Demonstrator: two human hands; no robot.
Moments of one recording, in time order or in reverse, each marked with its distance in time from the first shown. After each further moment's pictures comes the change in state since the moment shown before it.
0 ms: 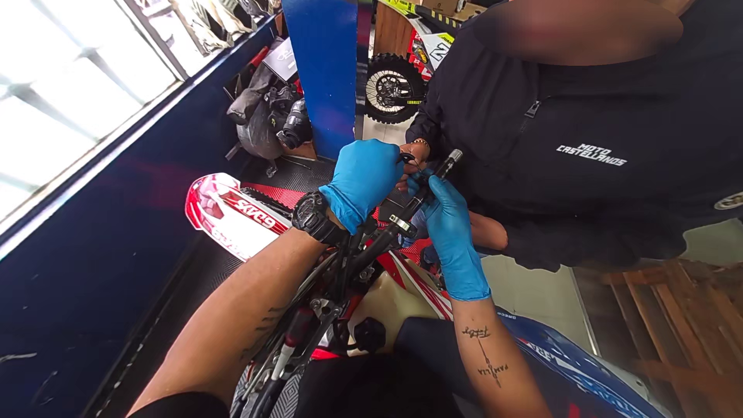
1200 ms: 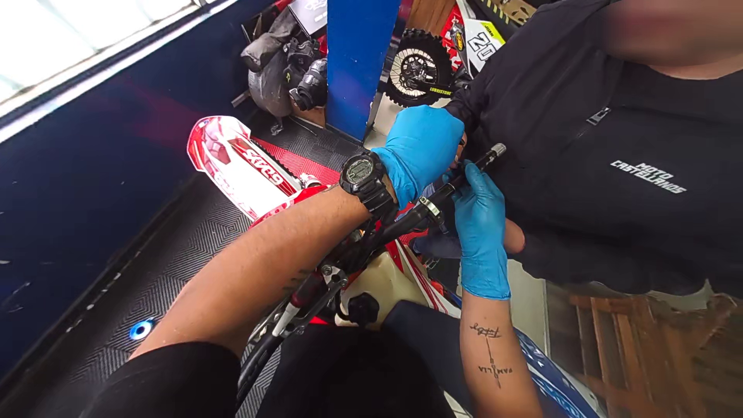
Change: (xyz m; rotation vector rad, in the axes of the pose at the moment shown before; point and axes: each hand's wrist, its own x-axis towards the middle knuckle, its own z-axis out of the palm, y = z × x) left_hand -0.012 0.011 -0.022 -0.071 -0.061 0.032; right_hand -0.001 -0.002 0.004 -0.267 0.065 -0.082
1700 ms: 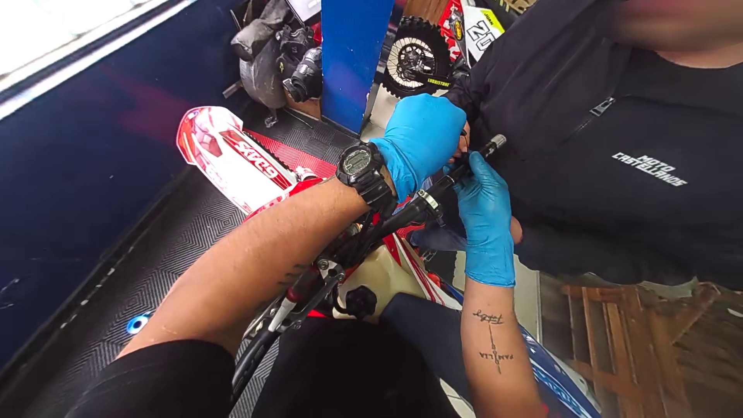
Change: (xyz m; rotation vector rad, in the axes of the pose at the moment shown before) left_hand 0.009 -0.001 0.001 -0.001 -0.048 0.001; right_hand 0.009 -0.008 -0.006 0.067 -0.027 0.085
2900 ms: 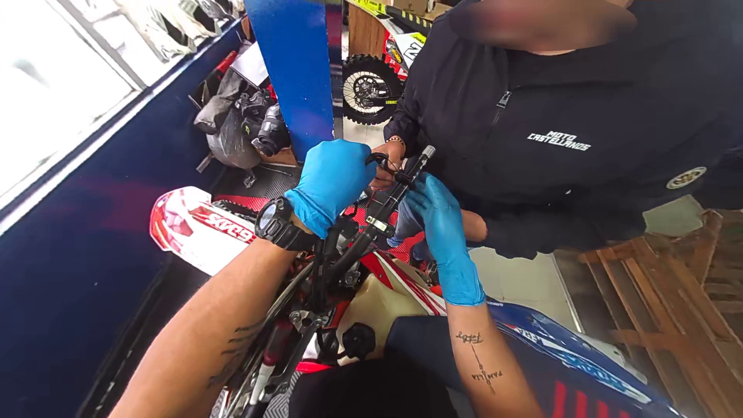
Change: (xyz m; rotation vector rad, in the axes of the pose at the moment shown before) left_hand 0.007 -0.016 0.018 0.053 0.090 -0.033; right_hand -0.017 -0.003 -0.023 -0.154 0.069 -0.022
